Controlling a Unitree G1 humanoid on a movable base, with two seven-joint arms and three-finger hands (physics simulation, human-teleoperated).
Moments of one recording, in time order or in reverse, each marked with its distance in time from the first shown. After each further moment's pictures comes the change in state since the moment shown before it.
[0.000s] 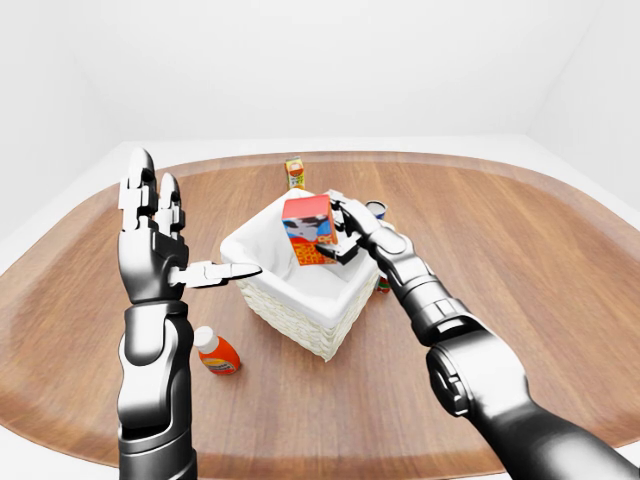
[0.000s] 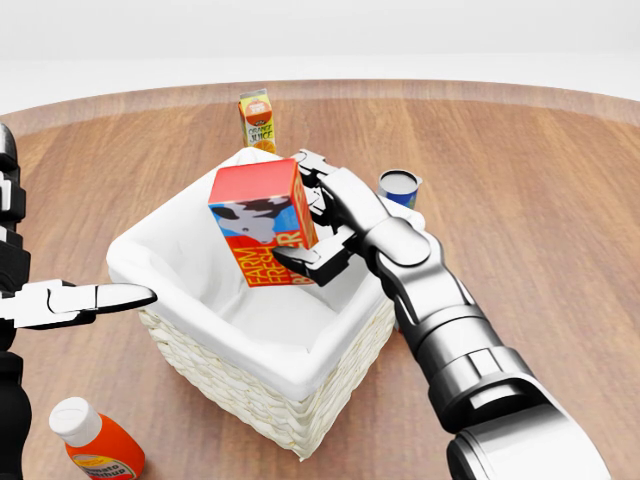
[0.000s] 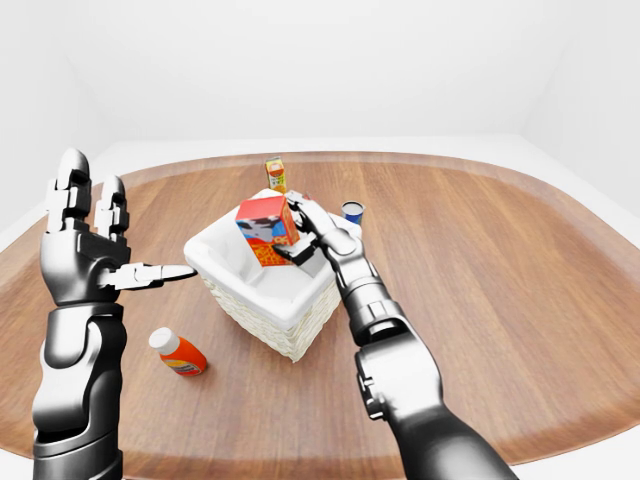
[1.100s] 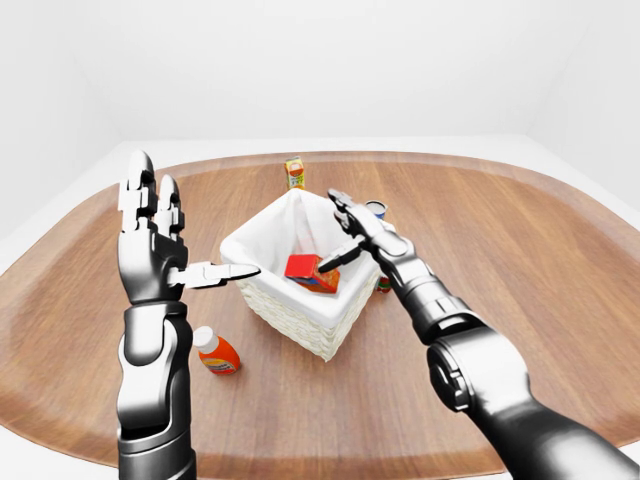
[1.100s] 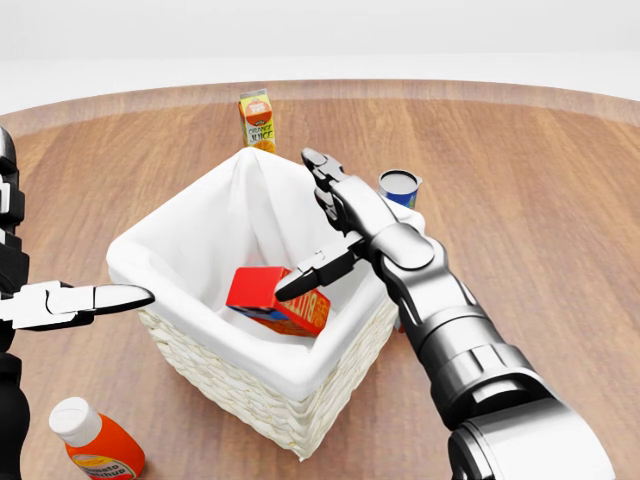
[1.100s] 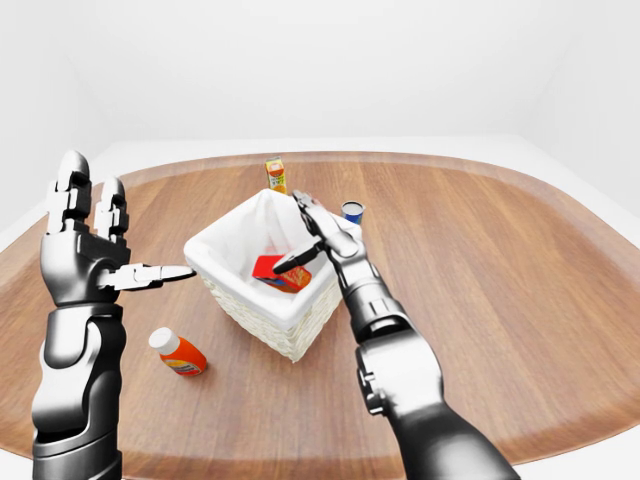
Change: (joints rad) left arm 0.003 0.003 0.006 0.009 -0.005 0.000 -0.001; right arm -0.021 -0.003 -0.041 0.090 -0.048 0.000 -0.045
